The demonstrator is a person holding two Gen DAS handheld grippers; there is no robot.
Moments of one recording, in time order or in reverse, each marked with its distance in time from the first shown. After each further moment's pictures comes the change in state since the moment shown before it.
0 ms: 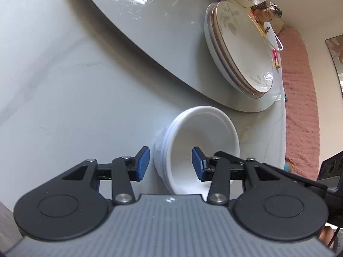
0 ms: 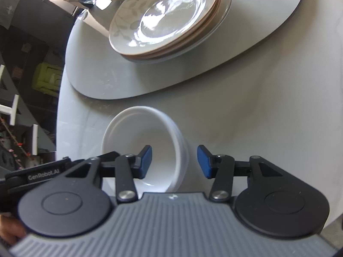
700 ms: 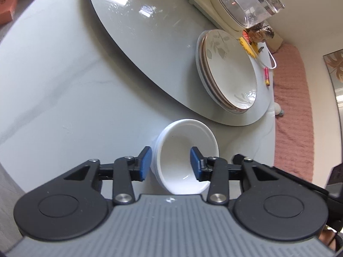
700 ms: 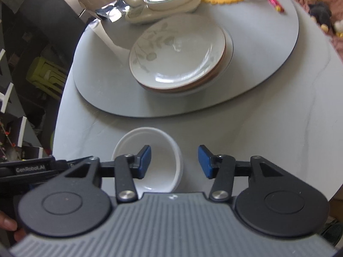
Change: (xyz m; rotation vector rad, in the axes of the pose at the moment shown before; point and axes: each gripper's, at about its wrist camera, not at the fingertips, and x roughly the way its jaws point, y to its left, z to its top) left arm -0.064 -0.008 -0.004 -0.048 -0.075 -0.011; right arm -0.053 0.031 0.009 -0.120 -0.086 -0.108
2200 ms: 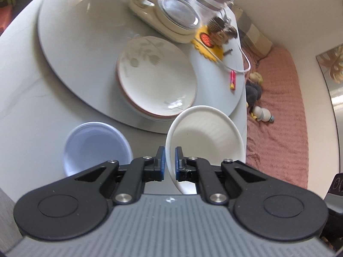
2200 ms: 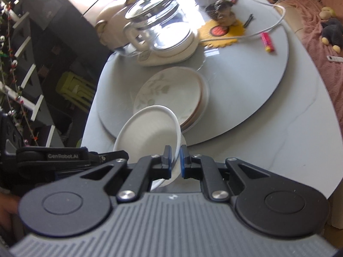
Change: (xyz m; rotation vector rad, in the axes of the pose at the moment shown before) left arm -0.010 -0.160 -0.005 0.019 -0.075 0.014; right arm -0.103 -0.072 0.059 -0.095 -0.086 0.170
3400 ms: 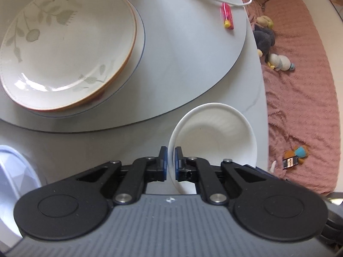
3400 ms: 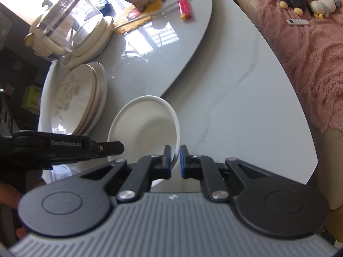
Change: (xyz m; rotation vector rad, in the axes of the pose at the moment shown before) left arm 0.202 -0.117 -0.001 0.199 0.225 0.129; right arm 0.031 -0.167 -0.004 0.179 0.042 -0.145
